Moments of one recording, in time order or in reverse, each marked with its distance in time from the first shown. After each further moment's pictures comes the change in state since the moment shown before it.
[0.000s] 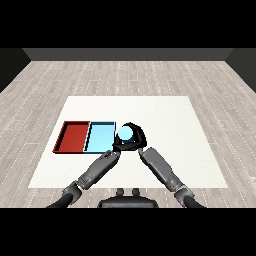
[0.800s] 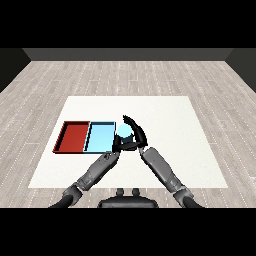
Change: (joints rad) left arm 0.026 -0.010 0.039 -0.019 -0.081 0.019 0.038; right arm 0.011 0.012 -0.036 0.003 0.104 0.019 0.051
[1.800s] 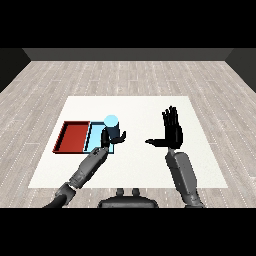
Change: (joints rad) left arm 0.004 0.101 0.133 0.023 0.009 -0.007 -0.031; right arm 0.228 -0.121 -0.320 -0.380 -0.225 0.151 -0.003
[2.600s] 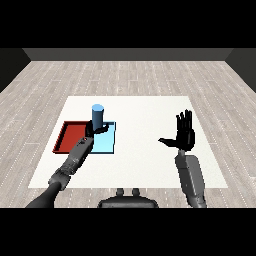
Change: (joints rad) left arm -0.220 0.117 0.194 0.489 -0.060 -0.109 0.115; right arm 0.065 -0.043 -0.146 0.046 -0.048 0.060 -0.037
